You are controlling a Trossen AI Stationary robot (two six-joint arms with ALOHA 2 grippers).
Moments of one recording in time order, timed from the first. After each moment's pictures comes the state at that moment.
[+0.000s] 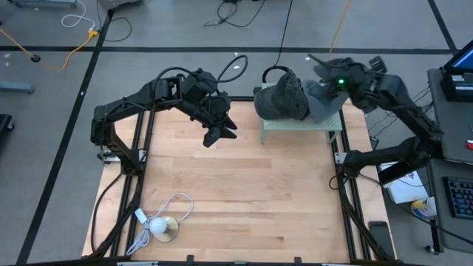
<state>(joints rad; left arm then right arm) 0.20 1.63 1.97 -0.99 0.40 -0.11 -0.52 1.18 1.68 -1.40 0.99 0.11</state>
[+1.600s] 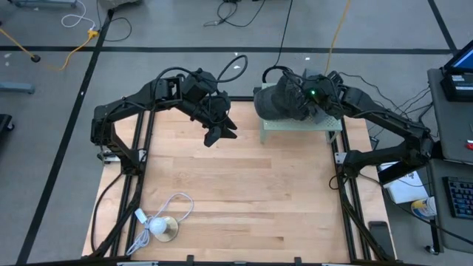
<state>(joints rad) 0.20 1.63 1.97 -0.99 0.40 -0.16 -0.52 1.18 1.26 -0.91 0.68 -0.04</state>
